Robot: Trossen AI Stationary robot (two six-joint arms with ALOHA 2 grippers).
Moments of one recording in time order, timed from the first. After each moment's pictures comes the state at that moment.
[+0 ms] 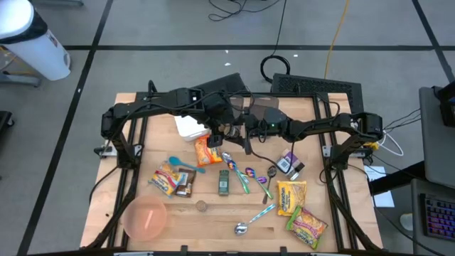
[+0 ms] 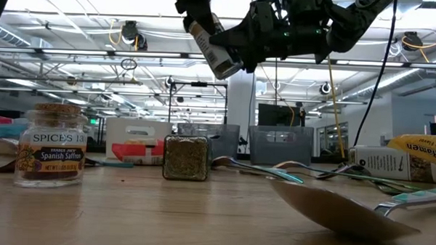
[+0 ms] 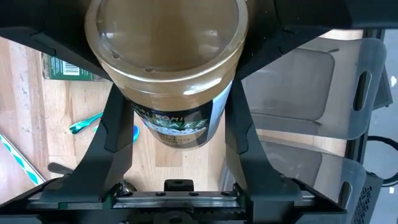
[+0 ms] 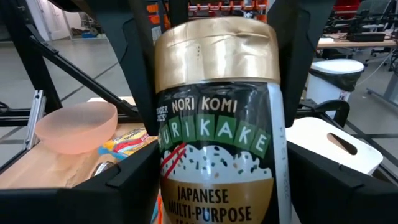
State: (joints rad) left arm 0.18 1.77 1.86 -1.09 0.08 0.15; right arm -0.23 1.59 0.83 0.68 -0.24 0.01
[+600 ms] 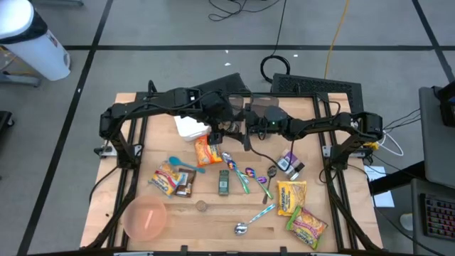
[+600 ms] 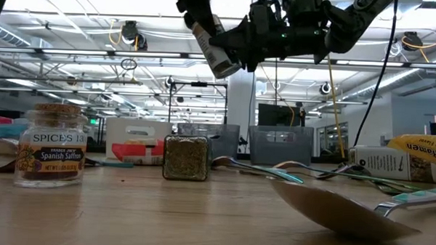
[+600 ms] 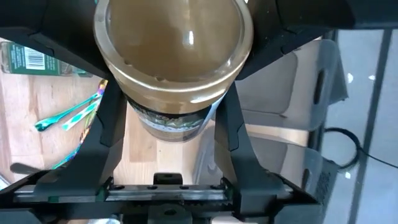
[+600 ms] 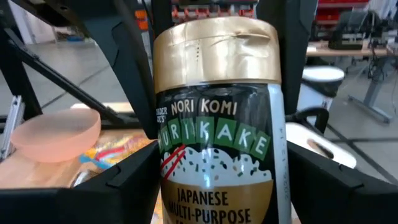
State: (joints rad) left arm 0.18 1.75 1.86 -1.07 -0.04 0.20; right arm -0.26 1.59 0.84 0.70 -0.22 0.01
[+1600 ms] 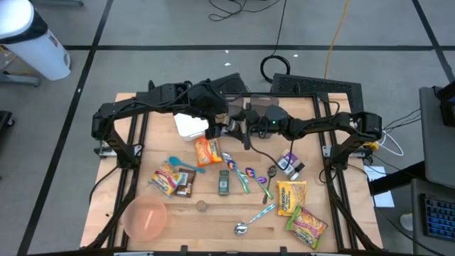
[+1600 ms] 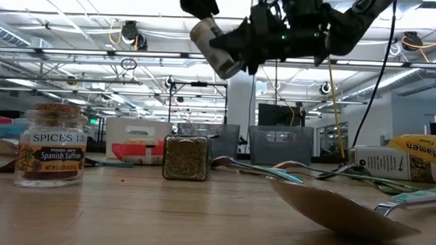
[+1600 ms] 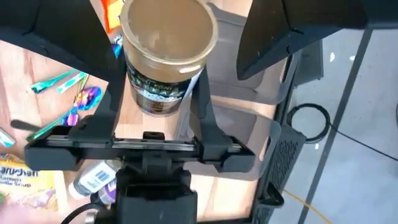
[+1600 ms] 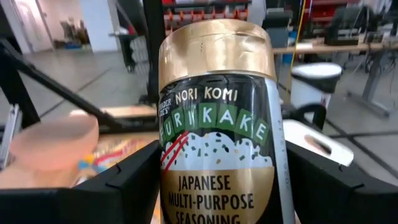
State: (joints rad) left arm 0.19 1.68 1.86 -0.99 -0.07 0.18; right arm -0.26 1.59 0.83 0.74 -0.21 0.03
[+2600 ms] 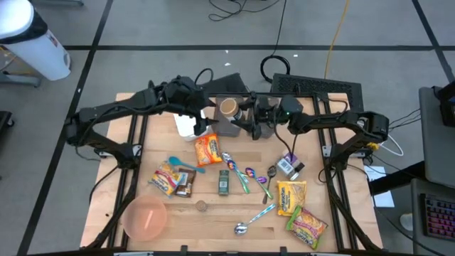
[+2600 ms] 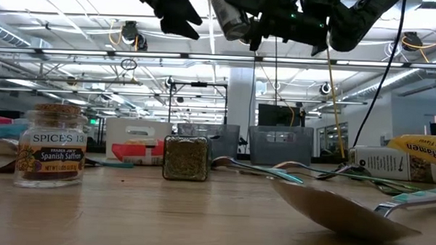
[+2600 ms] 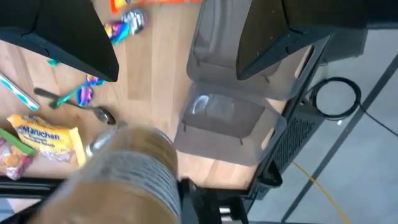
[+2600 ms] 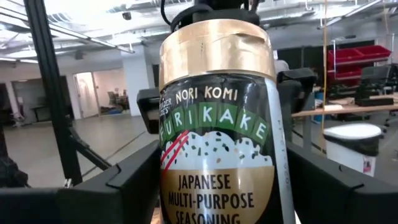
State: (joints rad) left arm 0.35 1.37 1.32 -0.54 0.17 0.15; right arm -0.35 1.52 0.83 0.97 -0.40 0.20
